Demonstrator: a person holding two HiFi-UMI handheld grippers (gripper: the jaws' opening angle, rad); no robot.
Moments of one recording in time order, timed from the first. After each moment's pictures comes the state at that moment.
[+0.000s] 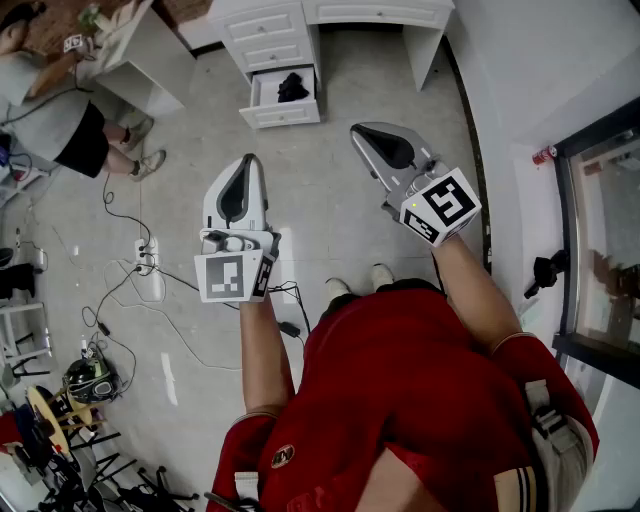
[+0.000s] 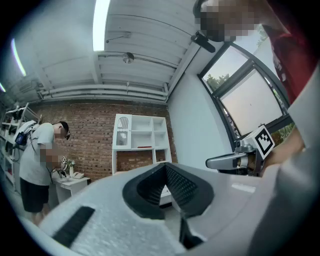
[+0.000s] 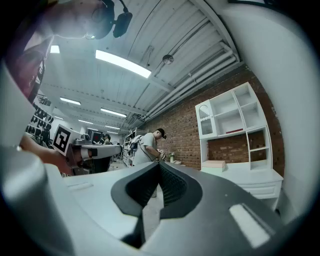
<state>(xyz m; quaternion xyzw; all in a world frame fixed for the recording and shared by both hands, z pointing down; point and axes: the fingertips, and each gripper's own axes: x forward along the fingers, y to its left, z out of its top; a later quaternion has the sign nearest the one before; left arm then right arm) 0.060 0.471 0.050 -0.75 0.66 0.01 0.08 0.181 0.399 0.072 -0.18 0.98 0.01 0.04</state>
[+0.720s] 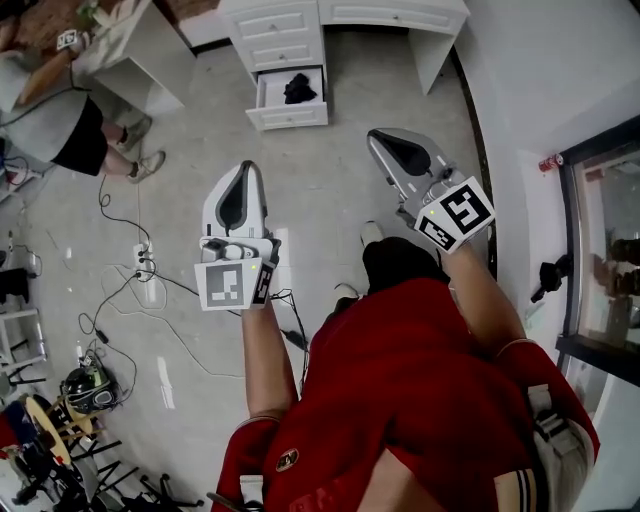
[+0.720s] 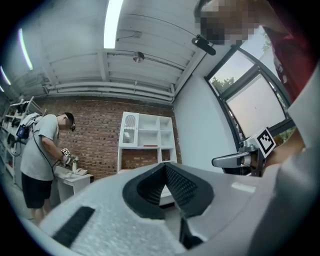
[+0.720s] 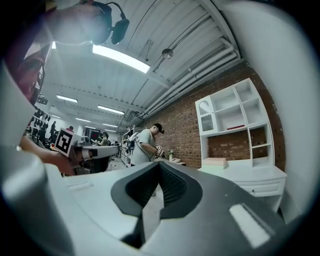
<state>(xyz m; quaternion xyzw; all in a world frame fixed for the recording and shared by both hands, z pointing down) -0.033 0.467 0.063 -0.74 0.67 0.03 0.06 0.115 0.389 0.085 -0.19 0.98 0.00 0.03</state>
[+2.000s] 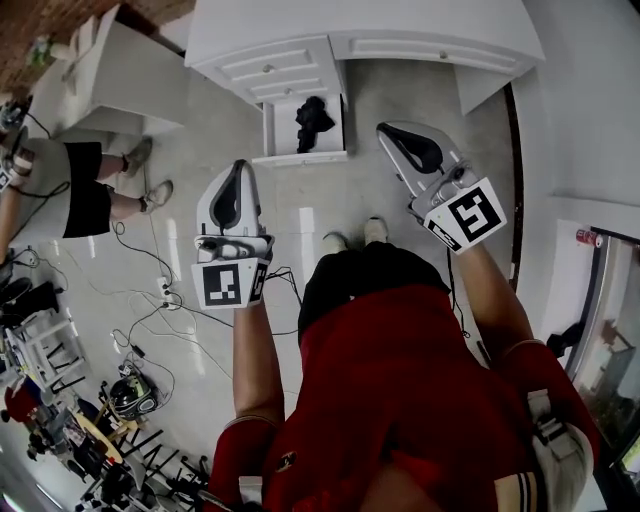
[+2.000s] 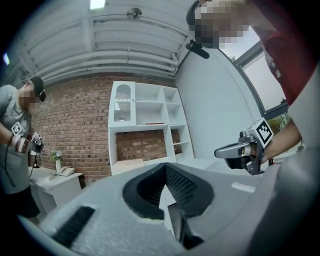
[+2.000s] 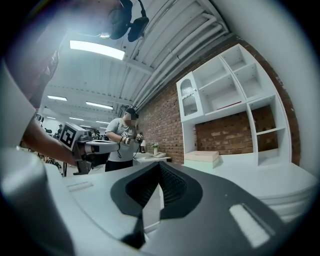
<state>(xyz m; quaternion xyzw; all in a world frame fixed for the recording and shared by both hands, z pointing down) -0.163 0.005 0.141 -0.75 0.66 -0.06 0.04 0.002 -0.074 0.165 -0.19 0.98 -0.02 0.00</state>
